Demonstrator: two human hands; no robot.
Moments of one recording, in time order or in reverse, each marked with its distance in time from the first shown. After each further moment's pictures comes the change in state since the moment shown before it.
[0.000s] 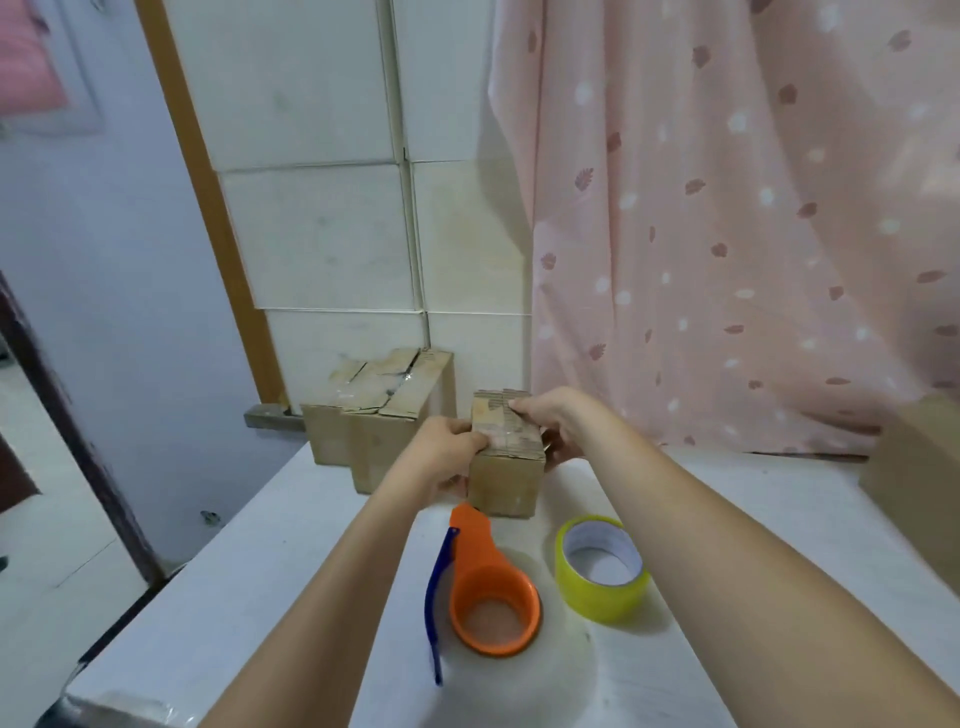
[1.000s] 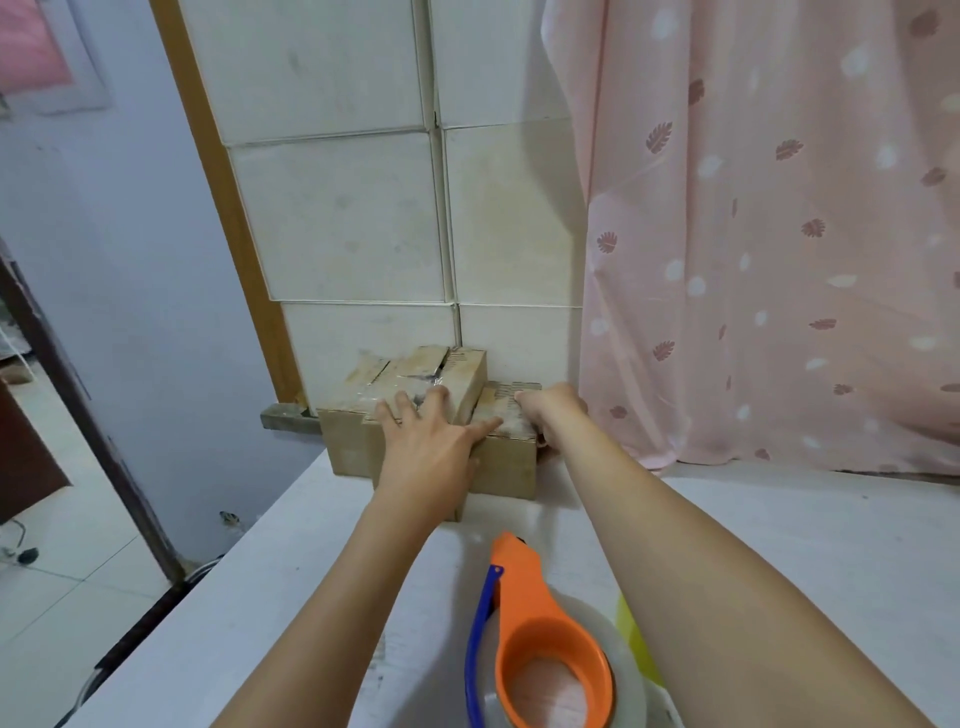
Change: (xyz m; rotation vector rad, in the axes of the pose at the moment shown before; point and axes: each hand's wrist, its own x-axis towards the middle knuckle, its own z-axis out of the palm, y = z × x) left_hand 0.064 -0.051 -0.034 1.280 0.391 0.387; right_hand 0.092 -0.035 0.043 0.069 0.380 -0.195
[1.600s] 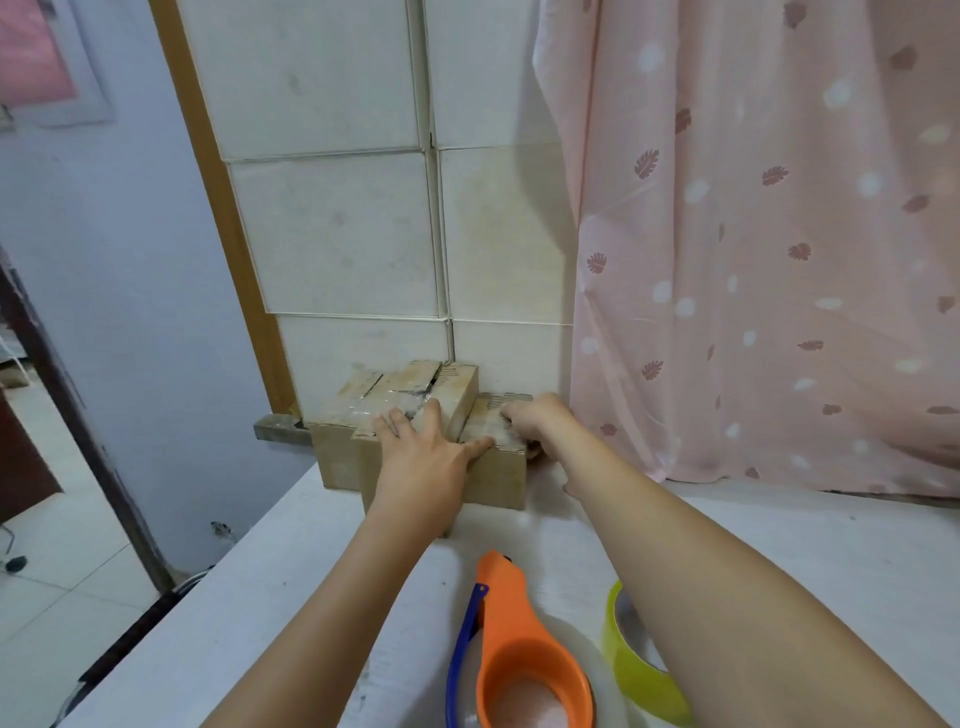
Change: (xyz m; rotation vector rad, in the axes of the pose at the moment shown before) left_hand 0.006 0.008 0.007 0.111 0.001 -0.003; right_hand 0.012 -0.005 0.000 -0.112 -0.116 -0.065
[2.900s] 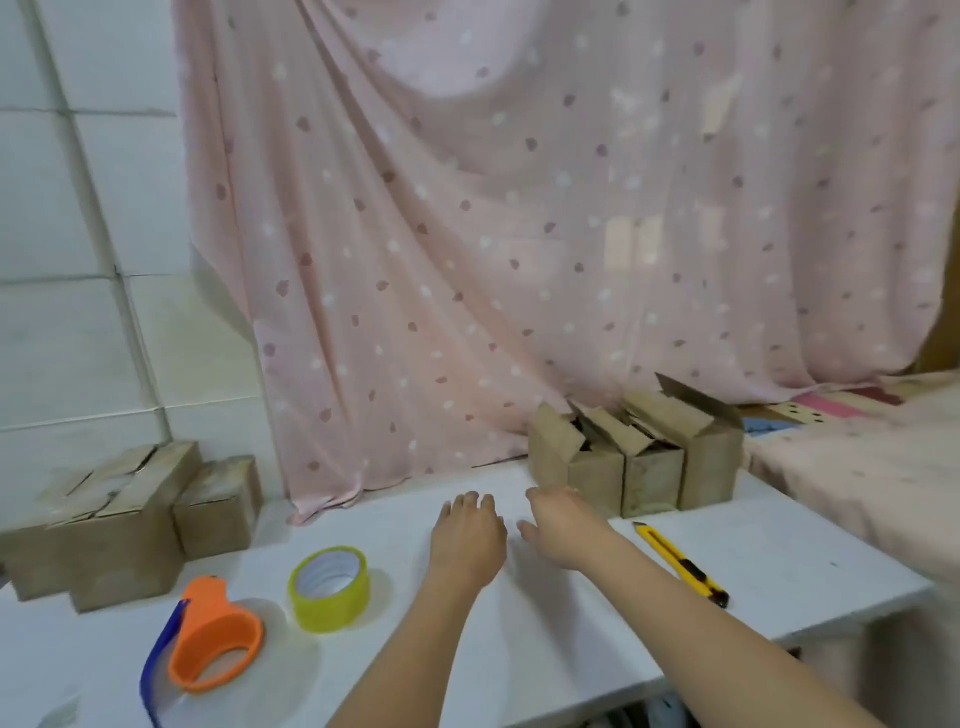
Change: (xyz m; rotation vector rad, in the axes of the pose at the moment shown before) left_hand -0.120 0.336 -0.131 -0.519 -0.063 0.444; right_hand -0.266 0.283 -0.277 -0.860 0.344 -0.170
